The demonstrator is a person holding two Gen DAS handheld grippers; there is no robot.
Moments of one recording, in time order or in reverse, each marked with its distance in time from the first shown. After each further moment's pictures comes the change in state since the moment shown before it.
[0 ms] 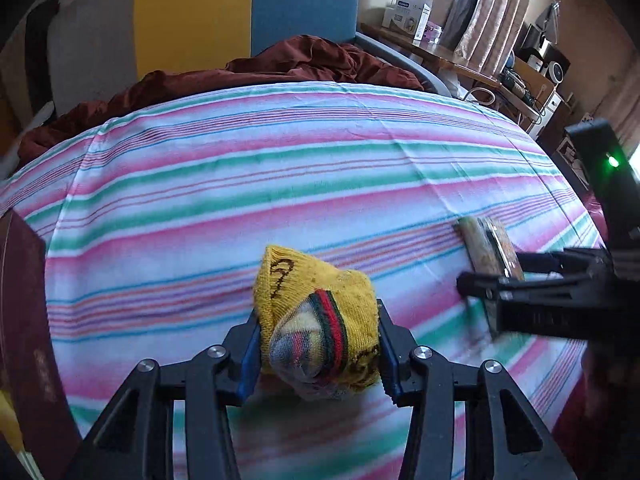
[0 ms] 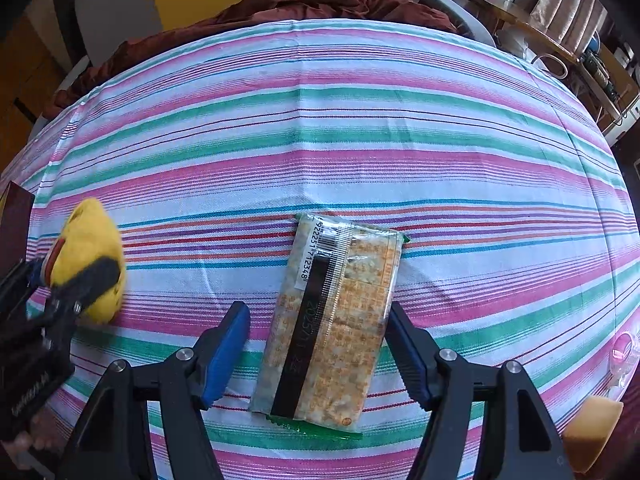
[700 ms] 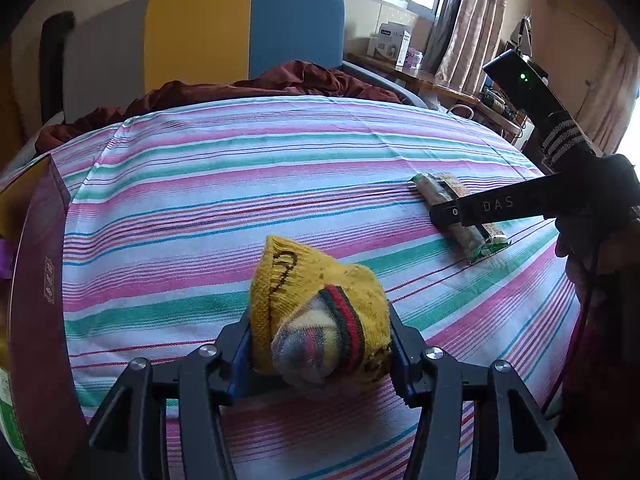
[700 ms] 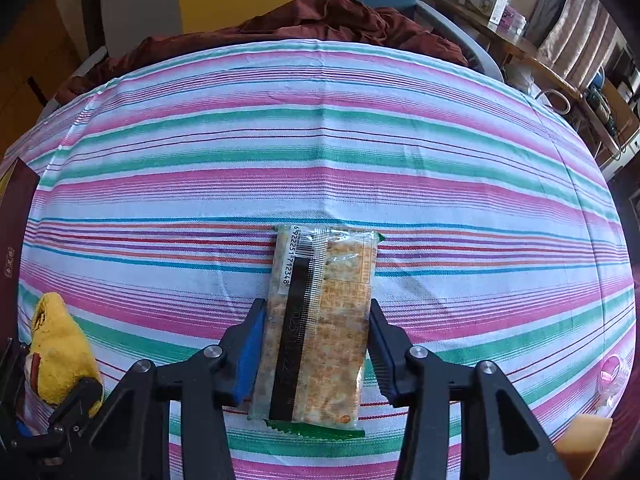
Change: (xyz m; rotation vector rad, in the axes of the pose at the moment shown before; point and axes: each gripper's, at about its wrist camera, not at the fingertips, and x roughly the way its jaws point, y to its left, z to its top) left arm -0.021 0.002 -0.065 0.026 -0.148 -0.028; right arm -0.003 0.022 -0.022 -0.093 -0.087 -0.041
